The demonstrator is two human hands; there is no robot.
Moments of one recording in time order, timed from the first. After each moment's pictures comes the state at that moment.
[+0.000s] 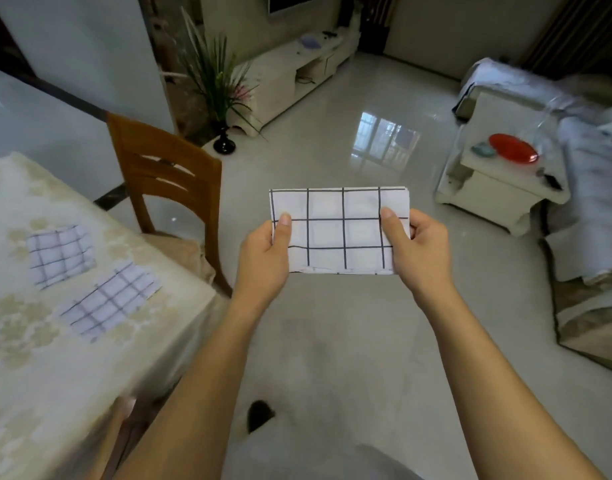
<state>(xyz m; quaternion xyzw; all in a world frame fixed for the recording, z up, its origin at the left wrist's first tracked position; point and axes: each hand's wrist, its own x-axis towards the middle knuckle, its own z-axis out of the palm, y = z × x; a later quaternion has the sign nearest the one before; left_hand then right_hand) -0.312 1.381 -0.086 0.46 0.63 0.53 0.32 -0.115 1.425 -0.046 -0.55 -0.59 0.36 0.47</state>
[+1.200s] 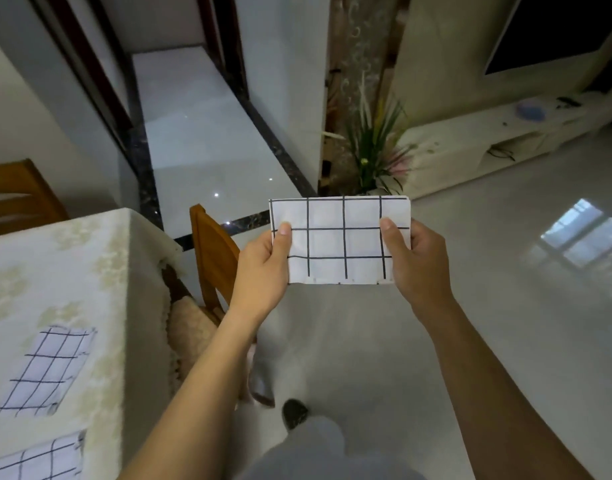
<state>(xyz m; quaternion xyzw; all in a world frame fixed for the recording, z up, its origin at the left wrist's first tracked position) -0.525 1.869 -0.072 0.30 0.72 0.62 0.13 -0.397 2.026 -0.066 -0.32 -0.74 0.48 0.35</state>
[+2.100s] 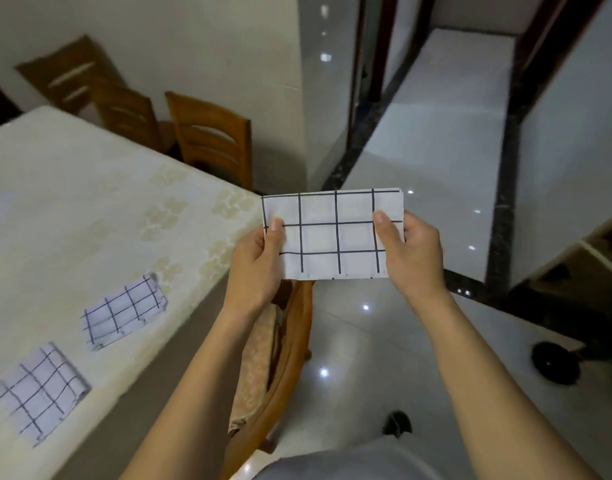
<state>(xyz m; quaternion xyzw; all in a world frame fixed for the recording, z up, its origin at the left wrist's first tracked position) -0.803 1.929 -0.087 -0.11 0.80 0.58 -0.13 -0.851 2.122 -0.093 0.04 -0.77 0.63 0.08</state>
